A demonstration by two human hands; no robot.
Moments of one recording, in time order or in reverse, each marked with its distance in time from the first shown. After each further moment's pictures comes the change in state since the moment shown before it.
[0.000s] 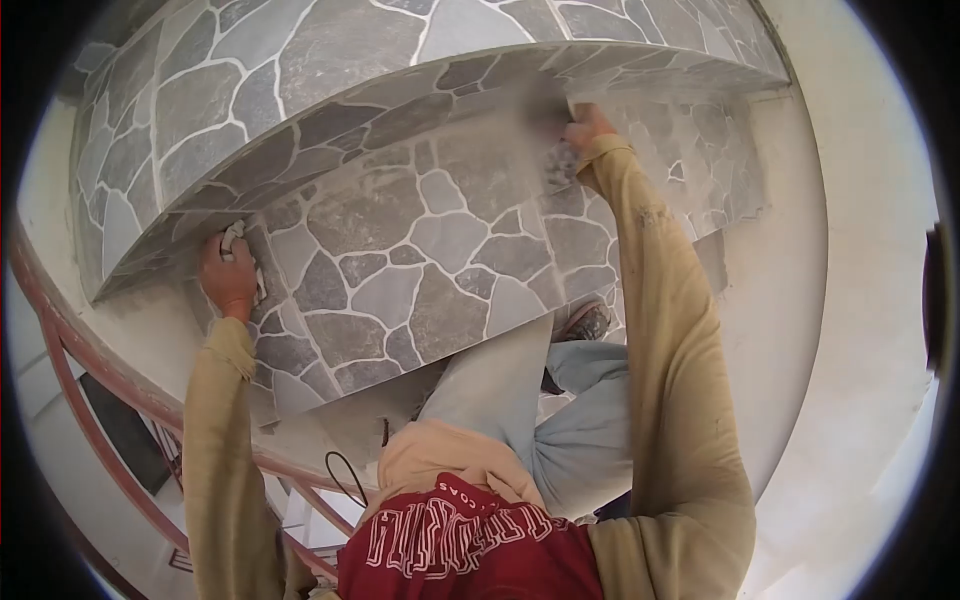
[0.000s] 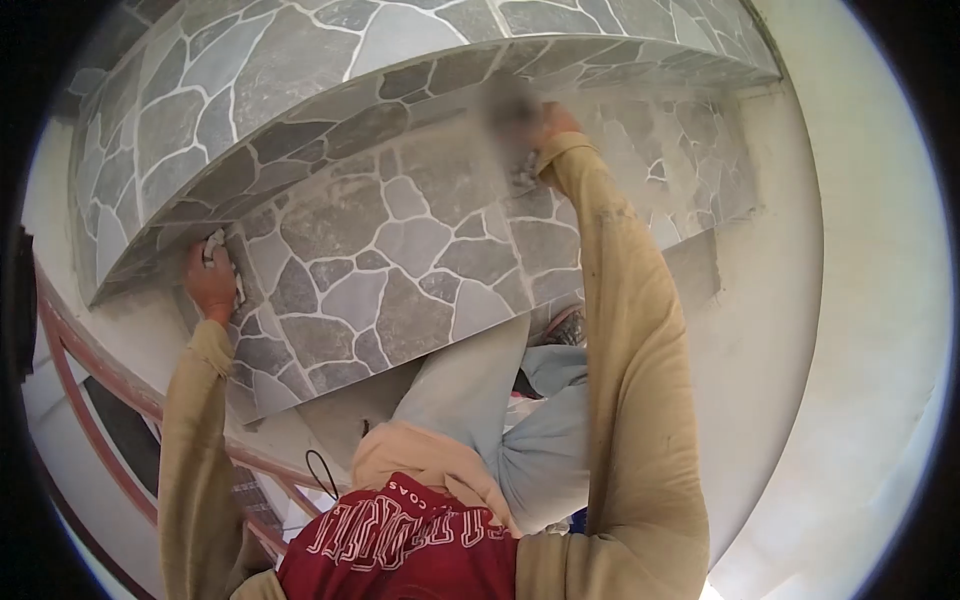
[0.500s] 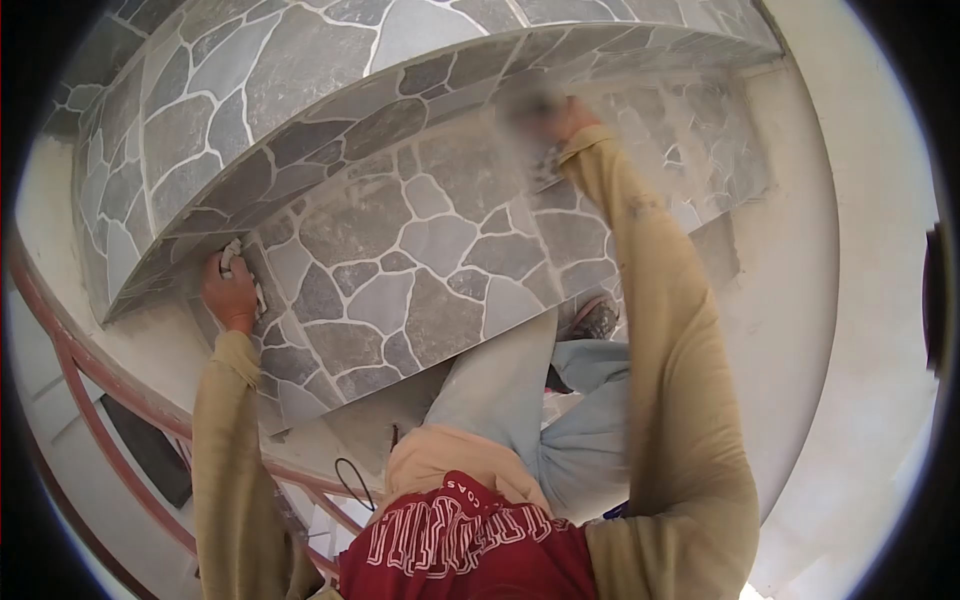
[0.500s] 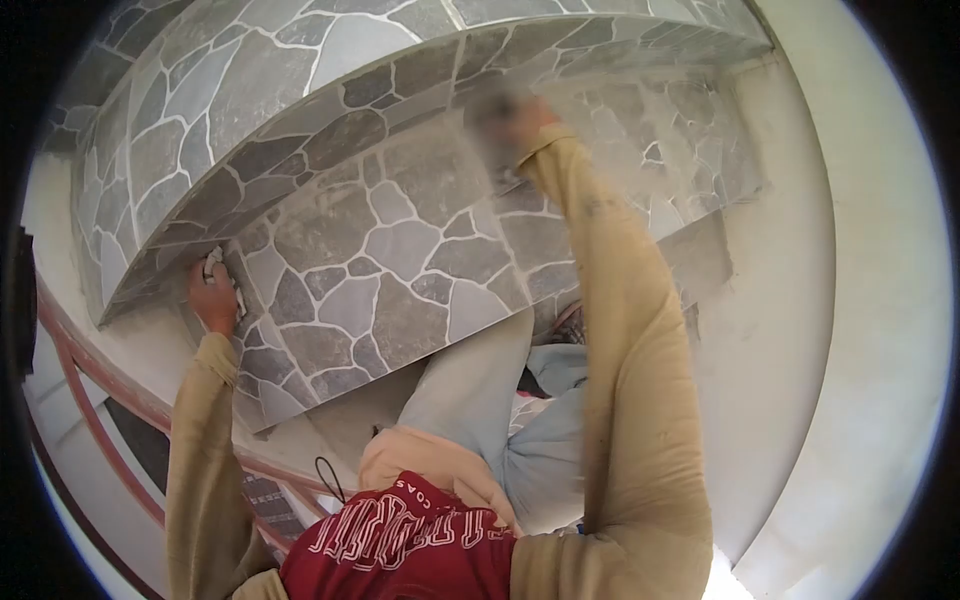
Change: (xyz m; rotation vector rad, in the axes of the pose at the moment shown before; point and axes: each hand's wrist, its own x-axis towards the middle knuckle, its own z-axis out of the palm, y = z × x) left_hand 0.000 0.004 0.005 -0.090 -0.007 -0.009; right_hand -0.033 -0.038 0.014 -0.485 0.287 -0.169
